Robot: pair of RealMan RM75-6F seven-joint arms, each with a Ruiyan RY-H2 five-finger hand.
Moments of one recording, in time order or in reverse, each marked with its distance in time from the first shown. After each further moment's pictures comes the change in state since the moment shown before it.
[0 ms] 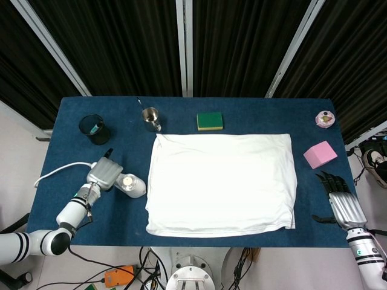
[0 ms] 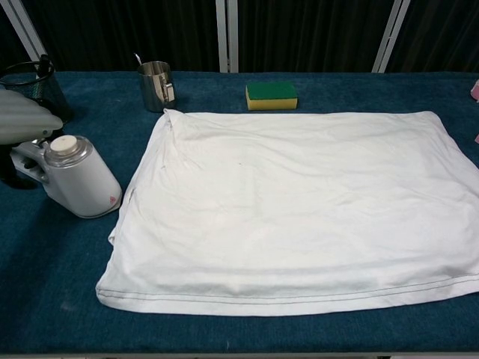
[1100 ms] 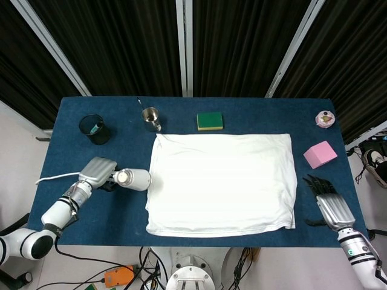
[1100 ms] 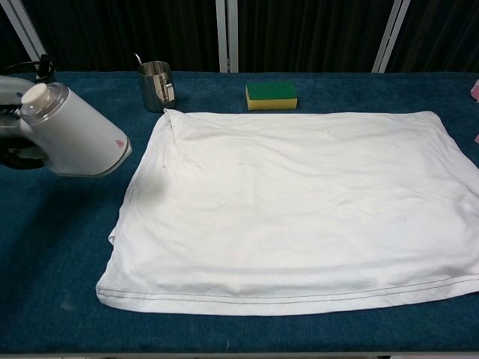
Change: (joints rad) left arm 0.064 0.157 -0.068 -0.080 0.203 -0.088 -0.596; right arm 0.043 0.002 -0.033 -0.037 -0.053 -0.078 -0.050
